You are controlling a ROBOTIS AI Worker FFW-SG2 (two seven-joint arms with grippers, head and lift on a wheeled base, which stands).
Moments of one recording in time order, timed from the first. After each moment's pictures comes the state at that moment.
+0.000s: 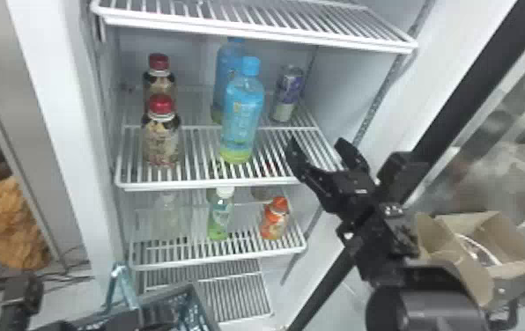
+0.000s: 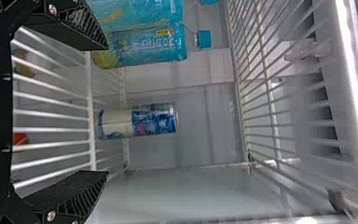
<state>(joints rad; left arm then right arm) 0.06 0.14 0.14 -1.53 0.84 1.52 -1.04 0.16 -0.06 -0.13 -1.96 -0.19 0.21 0.23</state>
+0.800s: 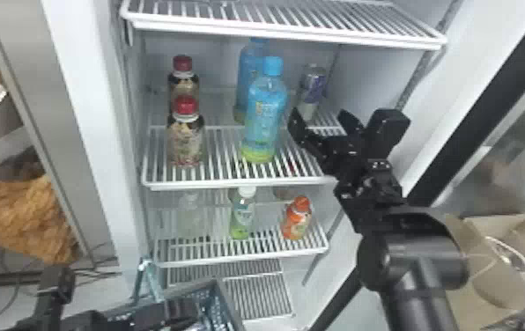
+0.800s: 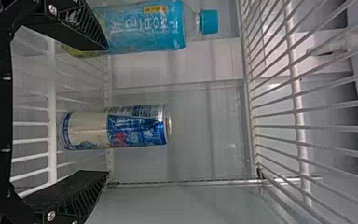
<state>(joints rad) 0.05 0.15 0.14 -1.53 0.84 1.52 -1.04 -0.09 -0.06 -0.06 -1.71 -0.12 0.21 0.15</state>
